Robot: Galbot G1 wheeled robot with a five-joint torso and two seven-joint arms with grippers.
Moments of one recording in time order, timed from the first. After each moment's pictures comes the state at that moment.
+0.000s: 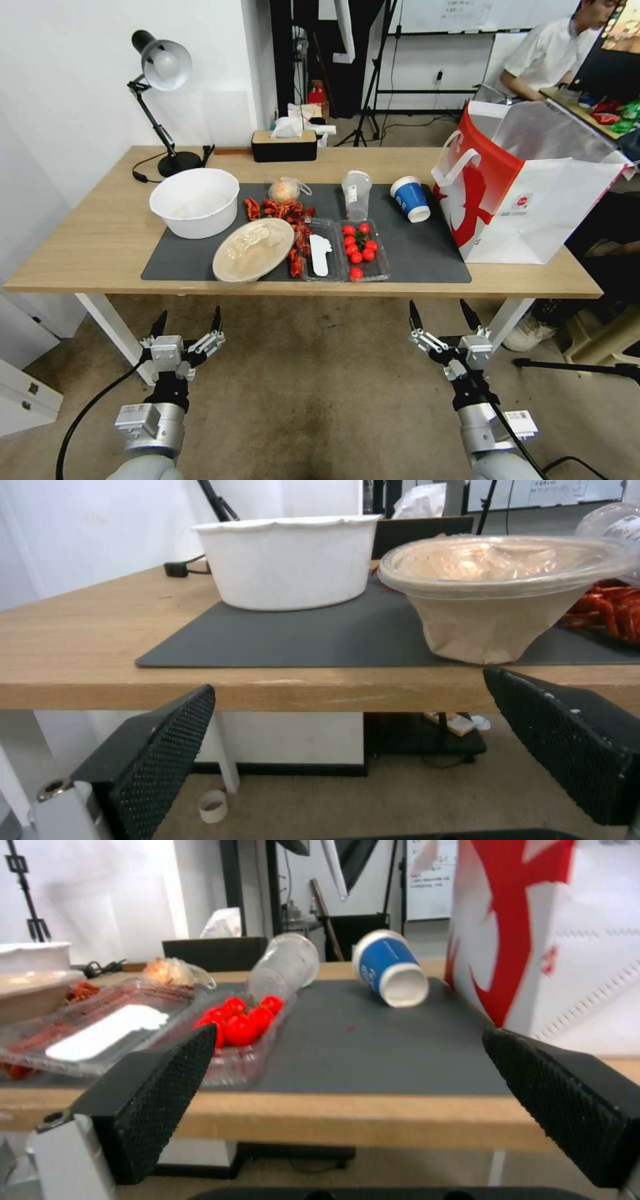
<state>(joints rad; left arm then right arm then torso) 1.76 -1.45 -0.62 -2.13 -0.17 -0.10 -0.04 -1.67 1.18 0.39 2.09 0.26 0.27 0.19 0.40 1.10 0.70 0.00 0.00</state>
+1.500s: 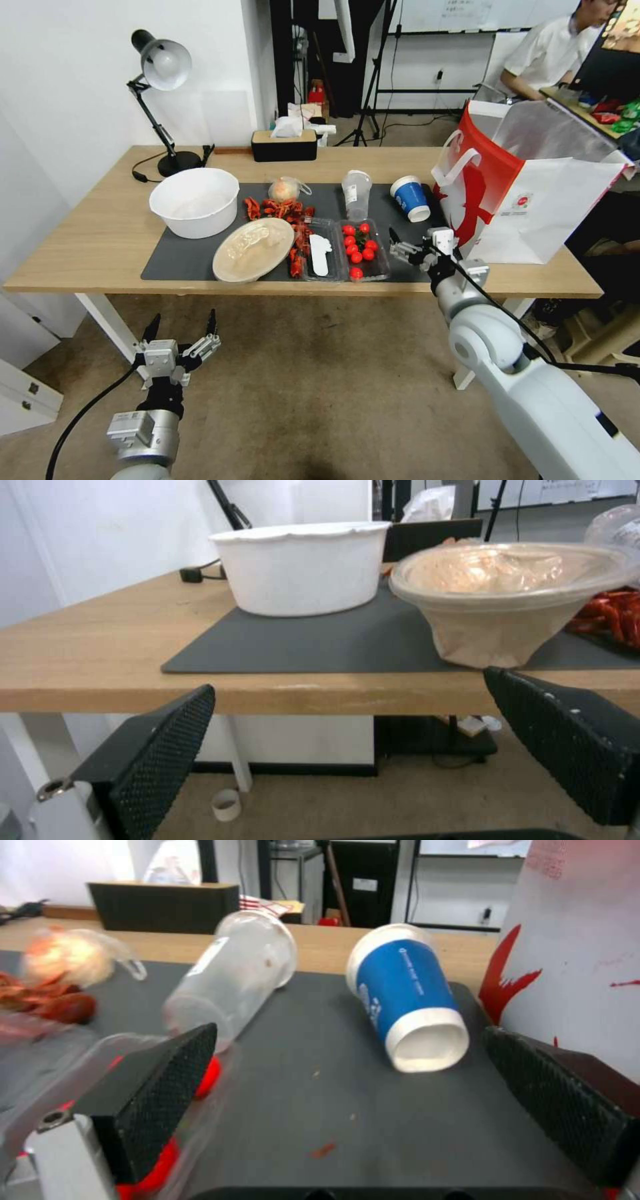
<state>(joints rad) 1.80 -1.48 -0.64 -2.17 -0.15 -0.10 -0.04 -0.99 1.00 0.18 1.89 0.57 -0.27 0.35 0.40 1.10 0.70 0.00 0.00</state>
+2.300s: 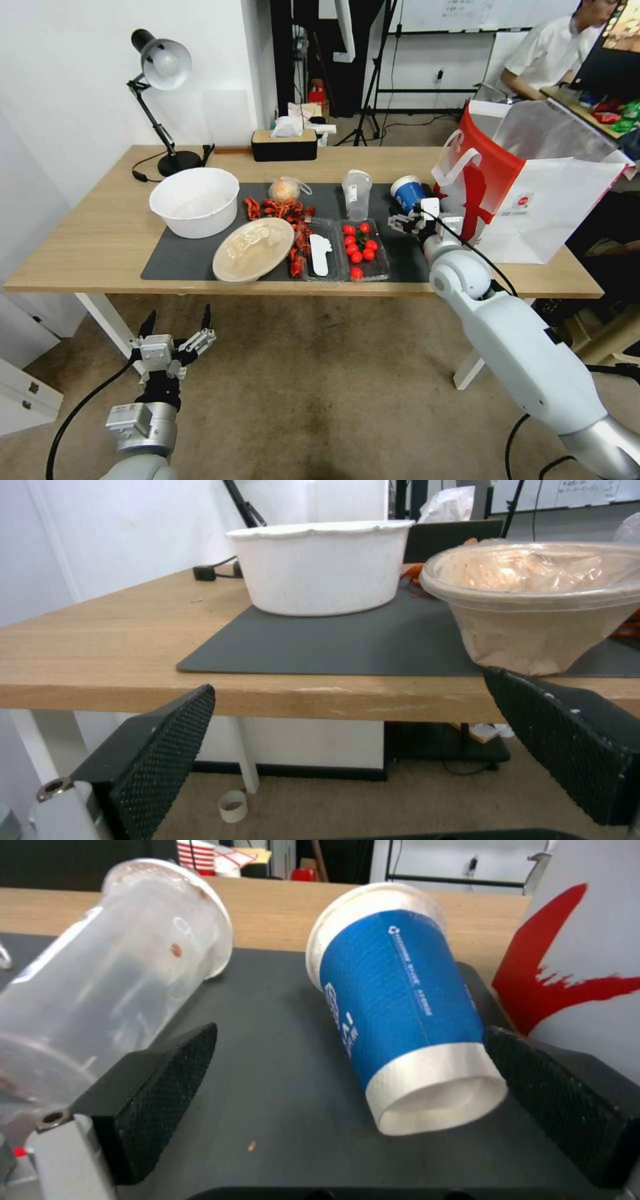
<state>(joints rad) 1.76 -1.48 -0.66 -2.13 -0.17 -0.10 -0.05 -0.65 1.06 0.04 1.55 0.67 -0.37 0.38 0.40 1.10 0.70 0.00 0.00</state>
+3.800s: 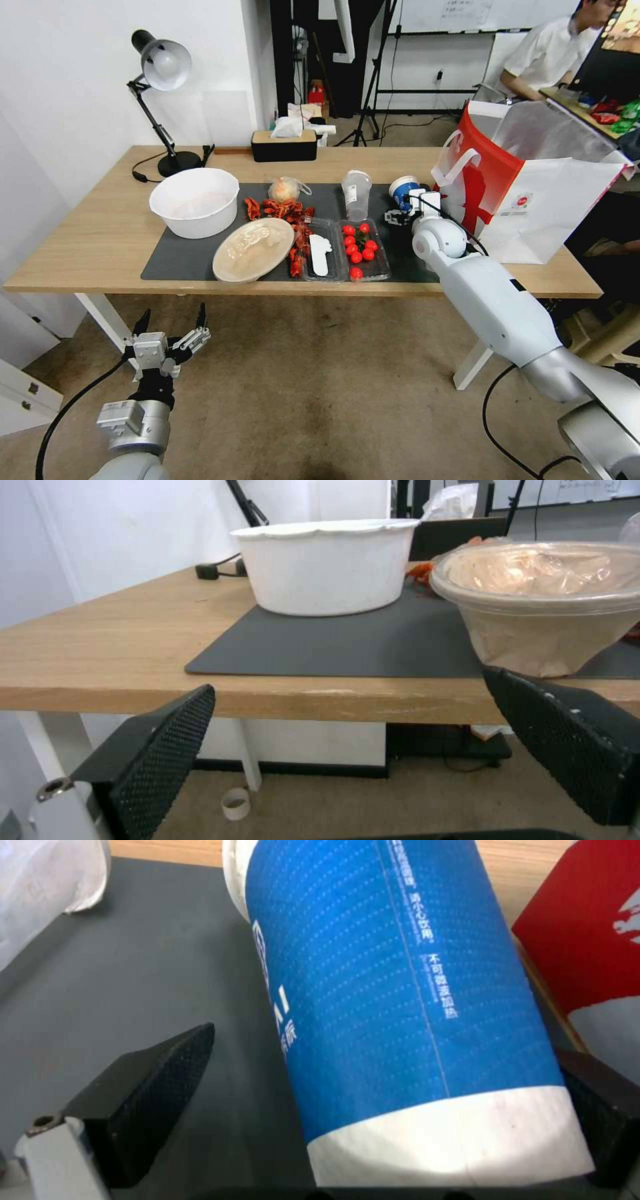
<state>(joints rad) 1.76 -1.47 -0.68 -2.14 -0.19 -0.07 -0.04 -0.42 1.13 -0.08 1.25 0.75 -0.53 0.43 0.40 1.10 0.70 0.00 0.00</state>
